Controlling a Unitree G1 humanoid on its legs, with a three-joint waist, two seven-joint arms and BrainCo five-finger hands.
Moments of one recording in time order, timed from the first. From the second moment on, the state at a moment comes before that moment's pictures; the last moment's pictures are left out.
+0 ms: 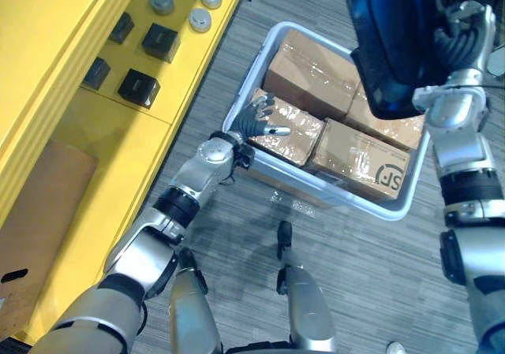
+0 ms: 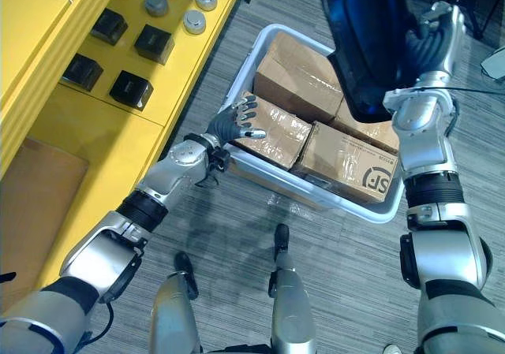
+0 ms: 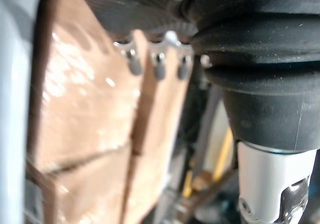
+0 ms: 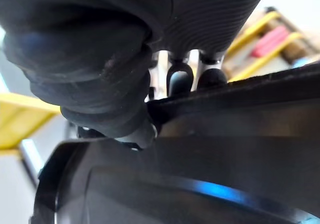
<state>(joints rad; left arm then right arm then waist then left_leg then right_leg) -0.99 0.24 -0.49 0.57 -0.70 0.18 0.03 -0.95 -0.62 0.10 0.57 -0.25 -0.11 -0.50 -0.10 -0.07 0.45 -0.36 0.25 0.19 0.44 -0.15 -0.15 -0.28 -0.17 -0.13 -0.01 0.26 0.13</state>
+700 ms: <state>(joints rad) -0.99 0.06 -0.45 0.65 -0.64 -0.06 0.38 -0.82 -0.36 0.26 0.48 -0.23 -0.21 -0.61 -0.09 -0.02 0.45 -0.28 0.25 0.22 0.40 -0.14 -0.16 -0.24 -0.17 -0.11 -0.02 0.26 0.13</state>
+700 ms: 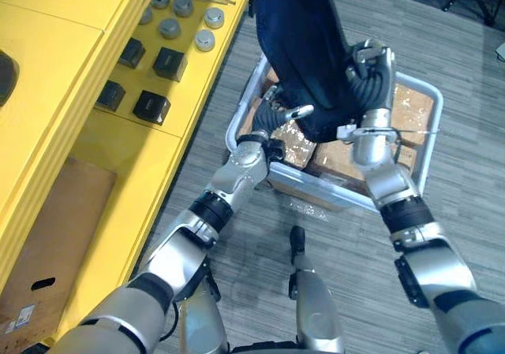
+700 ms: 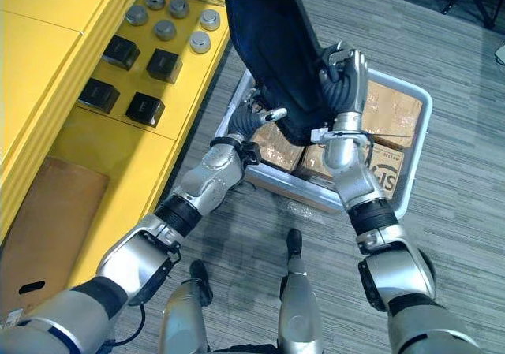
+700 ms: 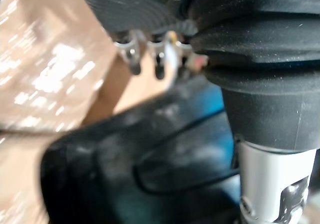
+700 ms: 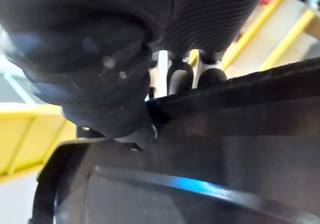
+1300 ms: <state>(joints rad) -0.98 0.05 -0.43 0.75 -0.74 -0.09 0.49 -0.79 -0.30 0.38 0.48 -0.21 -0.23 -0.70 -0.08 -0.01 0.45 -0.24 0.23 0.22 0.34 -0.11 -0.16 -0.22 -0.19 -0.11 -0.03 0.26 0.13</state>
